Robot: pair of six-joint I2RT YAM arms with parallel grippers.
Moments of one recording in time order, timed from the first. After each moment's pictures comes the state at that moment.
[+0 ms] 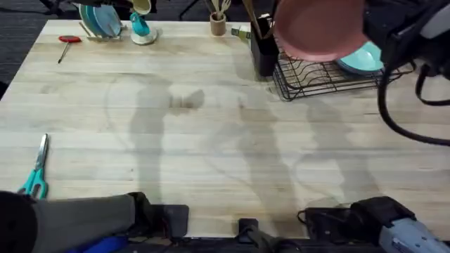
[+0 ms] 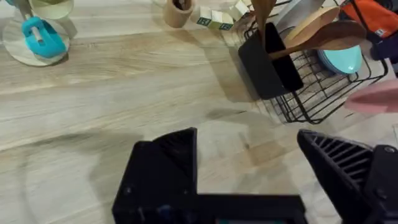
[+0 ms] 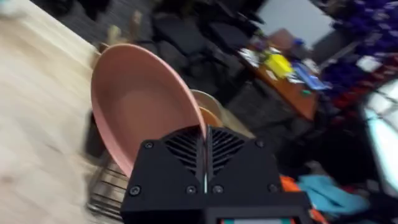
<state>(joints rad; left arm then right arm) 0.21 1.47 1.69 -1.12 0.64 0.12 0.18 0.79 0.88 -0.23 -0.04 -0.56</state>
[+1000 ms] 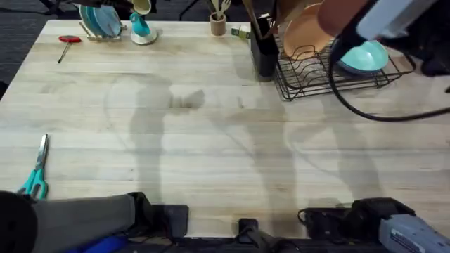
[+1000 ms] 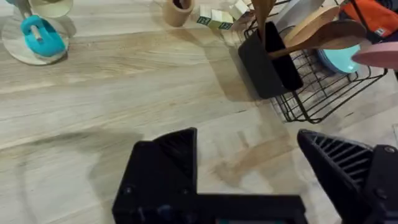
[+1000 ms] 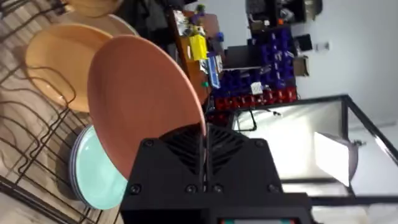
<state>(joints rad) 0.21 1.47 1.69 -1.12 0.64 0.12 0.06 0.96 0.88 -0.06 0.05 -1.28</state>
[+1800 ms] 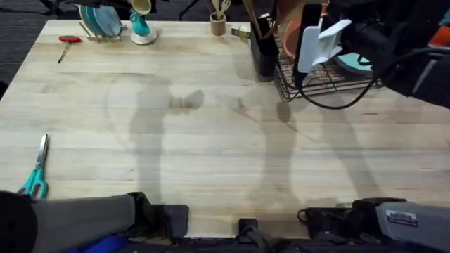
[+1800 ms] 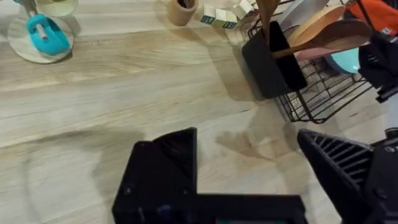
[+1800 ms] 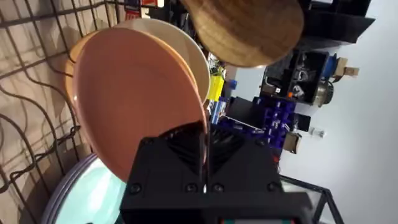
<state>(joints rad) 0.21 1.47 1.69 -1.12 0.63 0.12 0.06 1.43 0.88 0.23 -0.12 -1.68</state>
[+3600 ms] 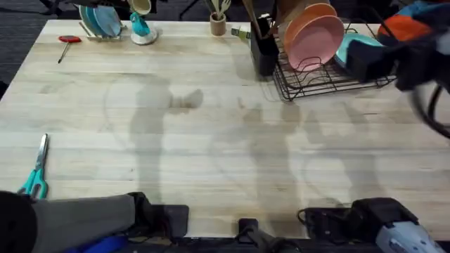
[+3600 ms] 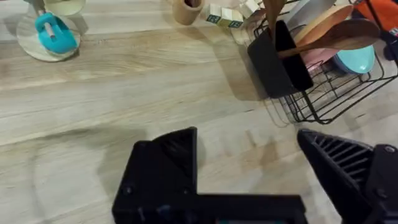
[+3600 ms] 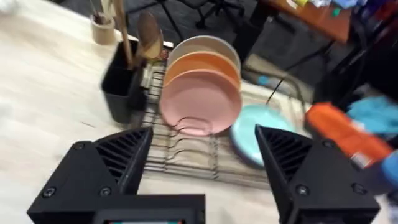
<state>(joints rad) 0.21 1.47 1.69 -1.12 0.61 0.12 0.06 0.73 0.89 -0.47 -0.06 -0.32</state>
